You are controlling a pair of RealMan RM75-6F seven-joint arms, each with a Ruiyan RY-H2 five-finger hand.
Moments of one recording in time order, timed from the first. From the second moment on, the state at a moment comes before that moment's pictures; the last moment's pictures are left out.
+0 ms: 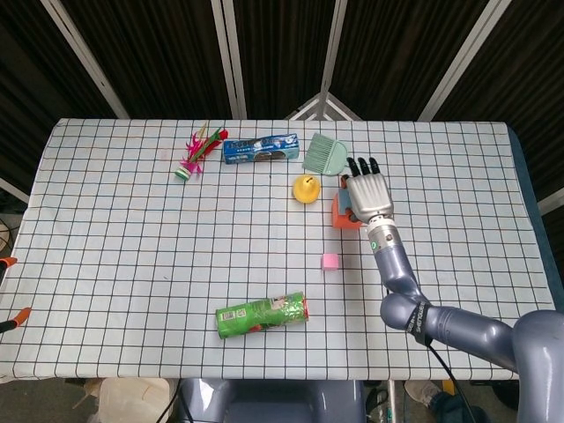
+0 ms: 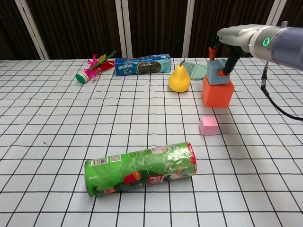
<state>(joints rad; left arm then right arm) -0.04 -1.07 -0.08 -1.69 1.32 1.47 0.16 1.01 -1.51 0.26 -1.34 -0.57 0.95 -0.68</state>
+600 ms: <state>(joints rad) -0.04 -1.07 -0.08 -1.69 1.32 1.47 0.16 1.01 -1.51 0.26 -1.34 -0.56 0.96 -0.68</state>
